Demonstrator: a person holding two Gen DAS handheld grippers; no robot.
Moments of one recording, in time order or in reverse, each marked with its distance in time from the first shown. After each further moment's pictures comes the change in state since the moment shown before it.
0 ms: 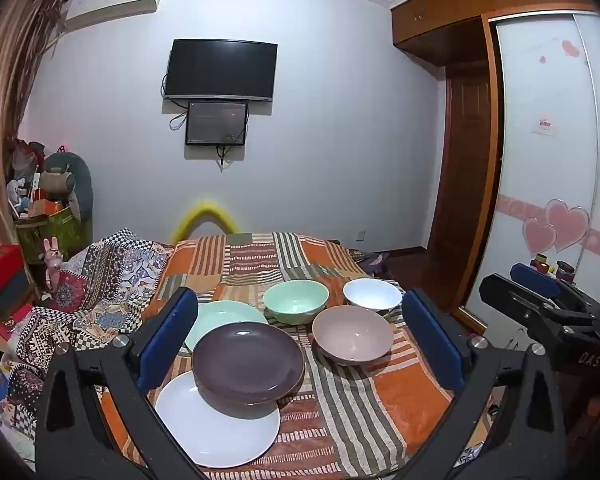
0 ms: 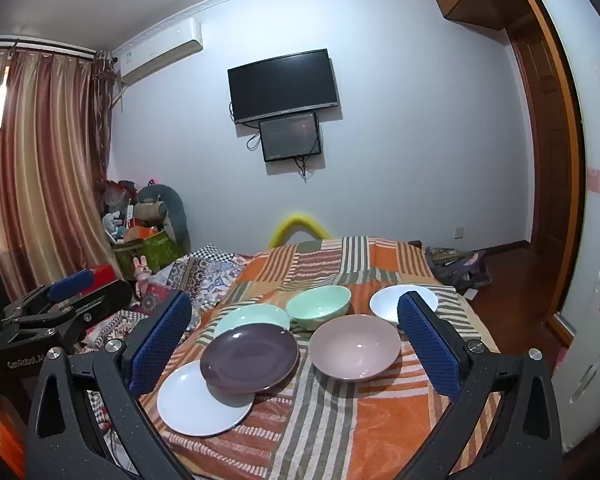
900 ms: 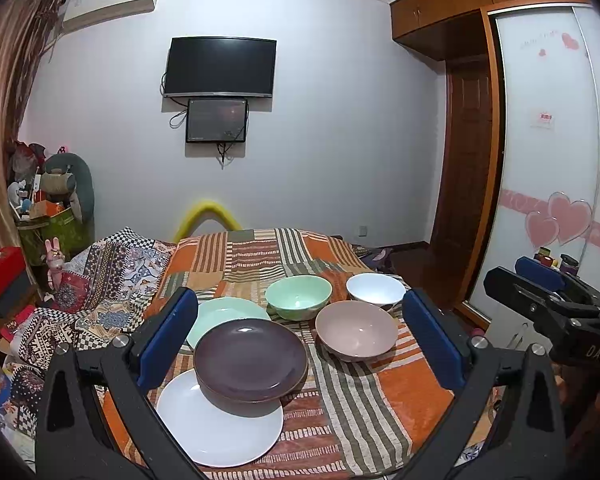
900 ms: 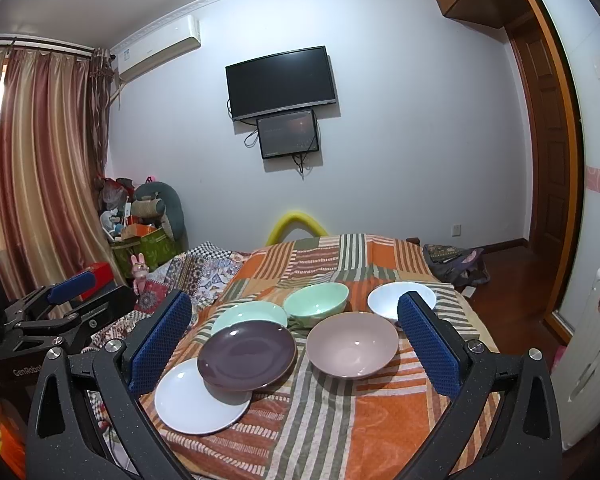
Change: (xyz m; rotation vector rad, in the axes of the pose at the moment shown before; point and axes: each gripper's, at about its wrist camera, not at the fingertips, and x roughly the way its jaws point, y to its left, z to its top) left arm 0.007 -0.001 -0.003 0.011 0.005 0.007; right arm 0.006 -0.002 -0.006 0.000 0.003 -0.002
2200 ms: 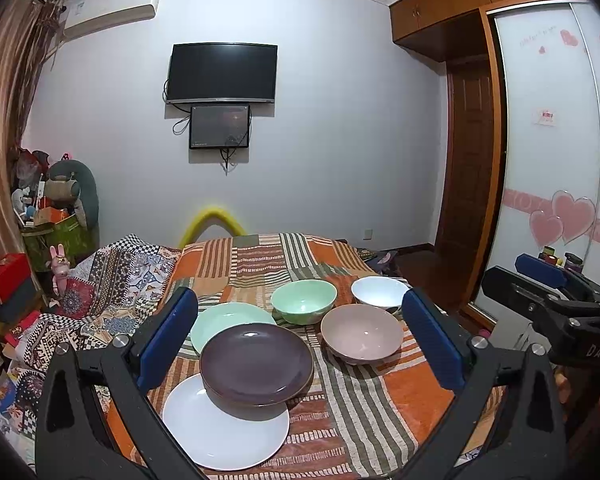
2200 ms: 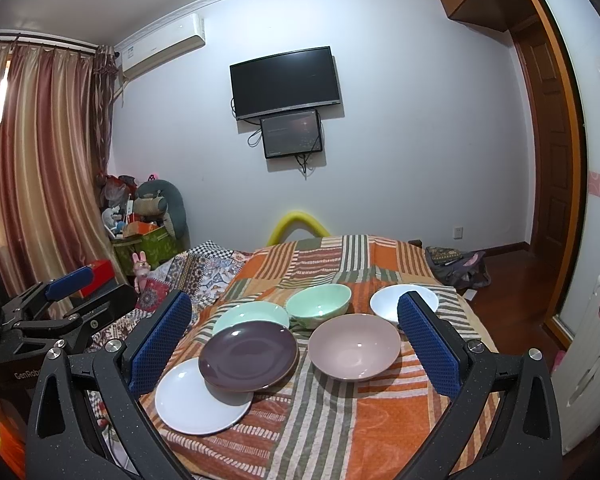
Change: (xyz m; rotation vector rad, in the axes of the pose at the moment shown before) left arm -0.005 -0.001 0.004 0.013 -0.013 0.014; right arm -0.004 0.006 0.003 -0.013 0.002 0.003
